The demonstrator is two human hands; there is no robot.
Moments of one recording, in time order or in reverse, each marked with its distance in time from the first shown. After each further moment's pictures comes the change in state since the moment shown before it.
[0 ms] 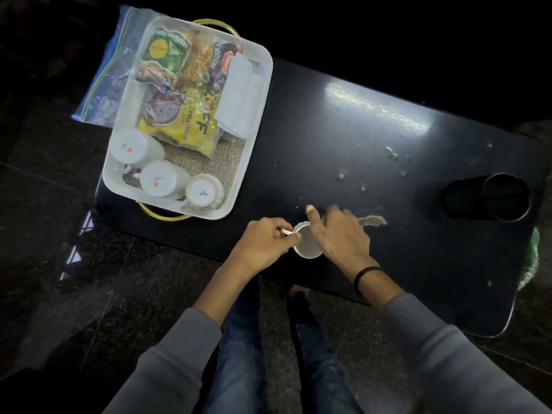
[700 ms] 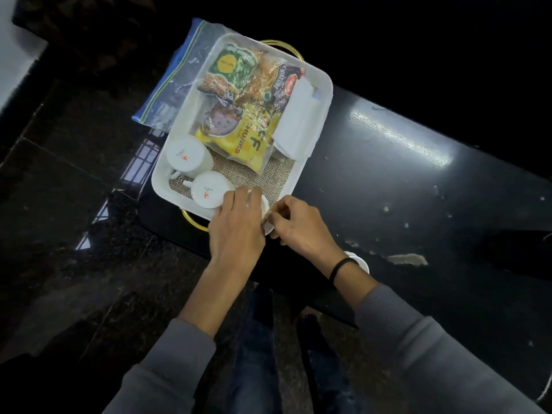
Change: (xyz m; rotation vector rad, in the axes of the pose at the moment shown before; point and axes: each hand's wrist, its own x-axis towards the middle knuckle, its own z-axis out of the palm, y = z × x) left_hand -0.003 -0.026 -0.093 0.728 0.601 0.119; right_hand 0.007 -0.135 0.027 0.356 -0.318 -0.299
